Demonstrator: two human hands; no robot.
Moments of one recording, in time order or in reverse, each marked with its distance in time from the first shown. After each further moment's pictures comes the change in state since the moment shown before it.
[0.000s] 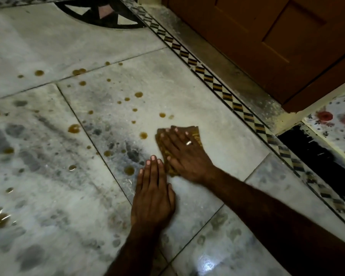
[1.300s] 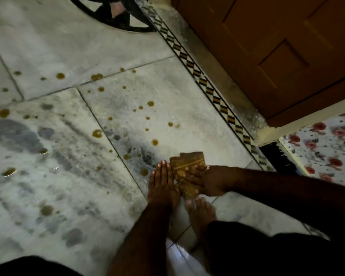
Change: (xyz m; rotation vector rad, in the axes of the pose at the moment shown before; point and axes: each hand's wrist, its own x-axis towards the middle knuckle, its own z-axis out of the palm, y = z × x) left_hand 0.021 -0.005 -0.027 -0.186 -0.406 -0.048; right_hand -0.021 0.004 -0.113 -0.083 -1.032 -0.195
